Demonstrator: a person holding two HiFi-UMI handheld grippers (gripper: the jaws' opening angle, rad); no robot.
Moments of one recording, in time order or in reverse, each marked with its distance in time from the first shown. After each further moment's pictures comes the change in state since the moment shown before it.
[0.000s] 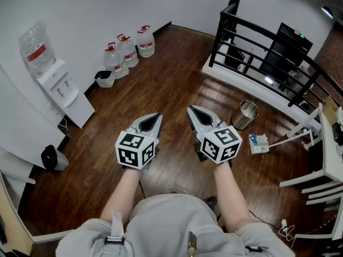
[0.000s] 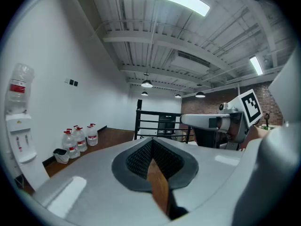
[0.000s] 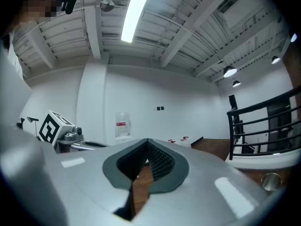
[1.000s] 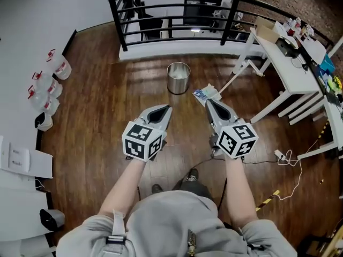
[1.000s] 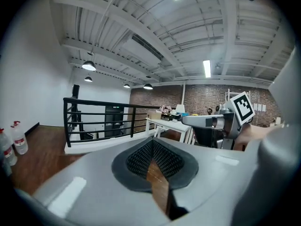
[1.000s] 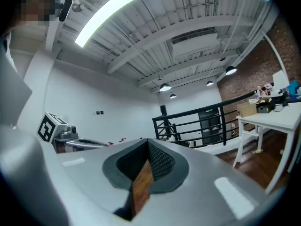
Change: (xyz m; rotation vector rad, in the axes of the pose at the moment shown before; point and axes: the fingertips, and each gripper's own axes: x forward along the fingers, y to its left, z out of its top) left arm 0.204 -0.350 -0.027 0.129 0.114 -0.630; right arm -0.350 -0.255 -0.014 0.098 -0.054 -0.670
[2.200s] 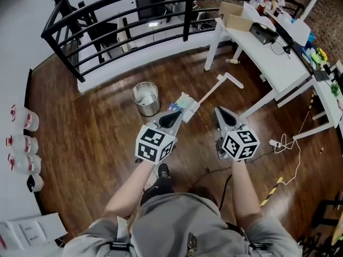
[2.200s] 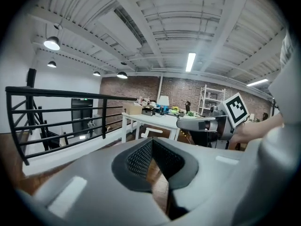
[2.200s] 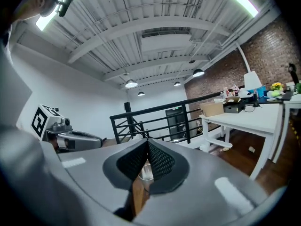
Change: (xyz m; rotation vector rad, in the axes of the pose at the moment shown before) left arm 0.364 0.043 0.040 0.089 0.119 -0.390; right arm 0.113 -0.325 0.003 0.080 0.030 -0.412
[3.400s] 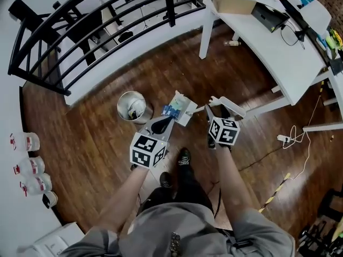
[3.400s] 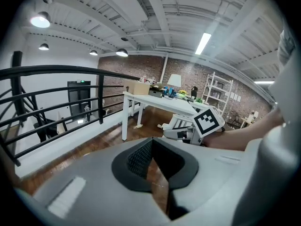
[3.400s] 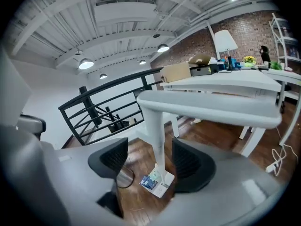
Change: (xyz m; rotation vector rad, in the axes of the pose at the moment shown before) left arm 0.251 0.123 -0.033 -0.053 0.231 -0.028; right arm 0.211 -0.285 -0.126 0.249 0.259 -0.374
